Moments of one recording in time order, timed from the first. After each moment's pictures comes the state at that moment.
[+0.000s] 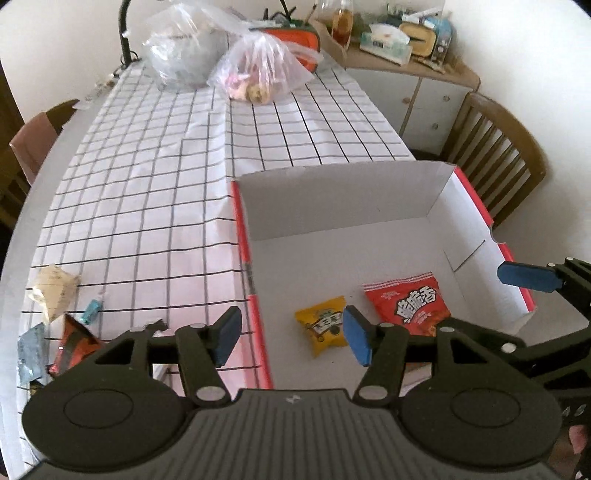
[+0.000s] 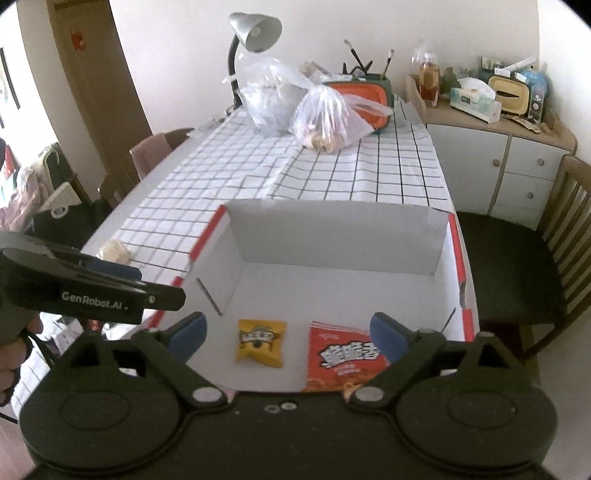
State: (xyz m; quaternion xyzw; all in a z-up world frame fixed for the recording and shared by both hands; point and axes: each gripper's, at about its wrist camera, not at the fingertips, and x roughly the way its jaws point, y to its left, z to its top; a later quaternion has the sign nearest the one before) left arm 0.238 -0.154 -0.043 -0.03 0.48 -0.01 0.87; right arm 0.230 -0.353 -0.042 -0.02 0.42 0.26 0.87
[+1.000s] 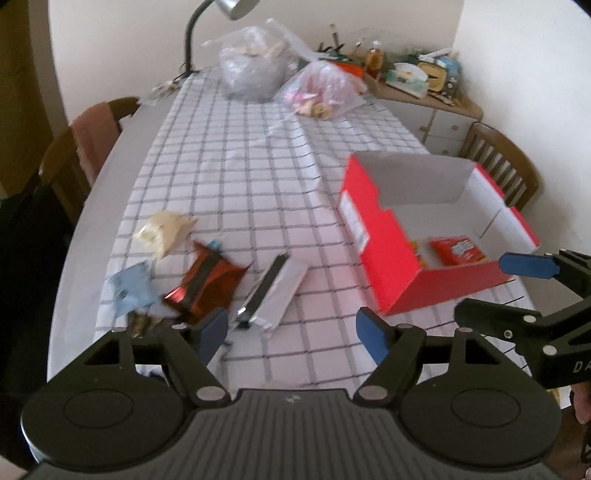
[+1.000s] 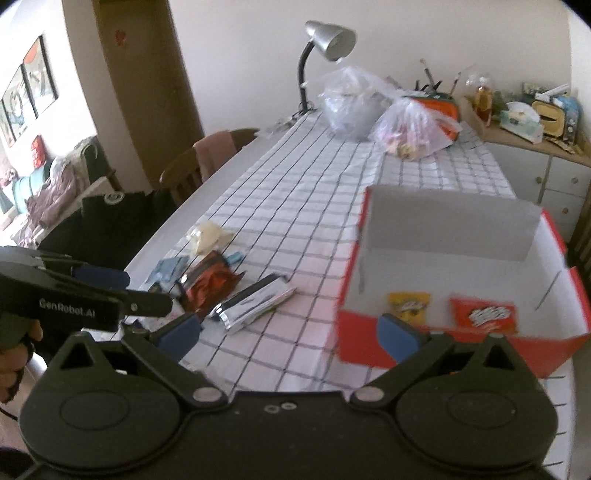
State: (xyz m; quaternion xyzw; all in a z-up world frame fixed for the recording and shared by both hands) left arm 0.085 -0.008 -0.041 -0.05 0.43 0.00 0.90; right arm 0.113 -0.230 -0.043 -0.03 0.39 0.30 0.87
